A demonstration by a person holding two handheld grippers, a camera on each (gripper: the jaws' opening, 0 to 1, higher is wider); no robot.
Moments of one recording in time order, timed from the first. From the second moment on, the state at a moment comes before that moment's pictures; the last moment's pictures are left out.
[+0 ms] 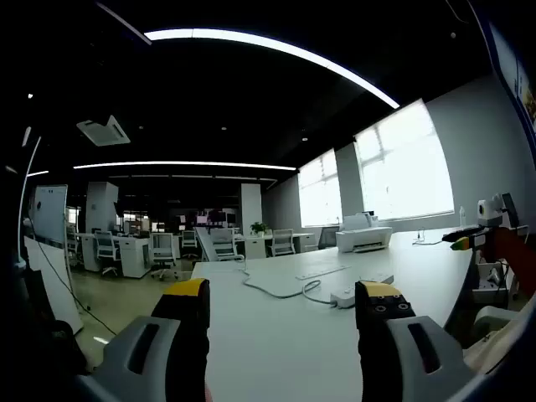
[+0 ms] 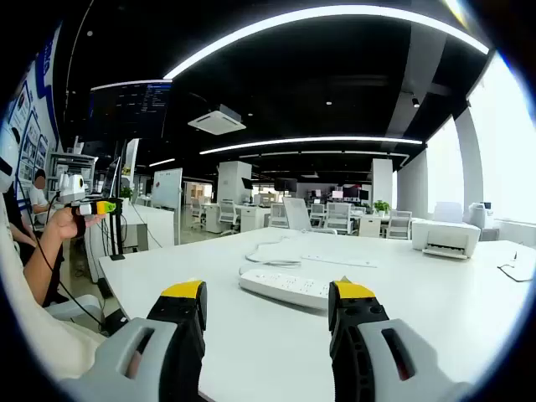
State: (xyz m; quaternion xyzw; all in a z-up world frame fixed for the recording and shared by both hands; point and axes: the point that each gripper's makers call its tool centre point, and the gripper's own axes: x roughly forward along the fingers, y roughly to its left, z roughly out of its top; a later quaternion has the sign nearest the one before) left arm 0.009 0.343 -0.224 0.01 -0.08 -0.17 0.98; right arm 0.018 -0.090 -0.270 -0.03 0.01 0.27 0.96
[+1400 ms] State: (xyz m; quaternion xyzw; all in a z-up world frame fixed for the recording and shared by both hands) left arm 0.011 0.340 -0.226 0.01 -0.08 -0.17 0.98; right arm 0.018 -0.094 -0.271 -0.03 0.01 0.27 0.96
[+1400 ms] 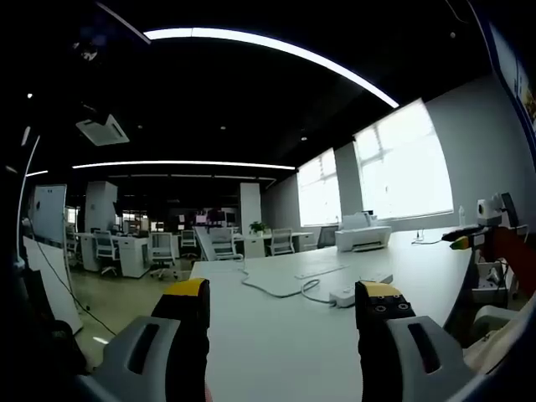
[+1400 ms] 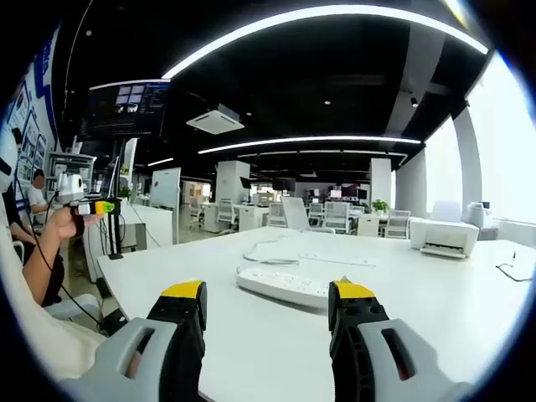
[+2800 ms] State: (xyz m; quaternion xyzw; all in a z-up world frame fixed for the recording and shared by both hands) left arm 0.016 0.333 -0.232 0.01 -0.07 -0.18 0.98; right arm 0.041 -0.126 -0.242 -0.07 0.02 0.30 0.95
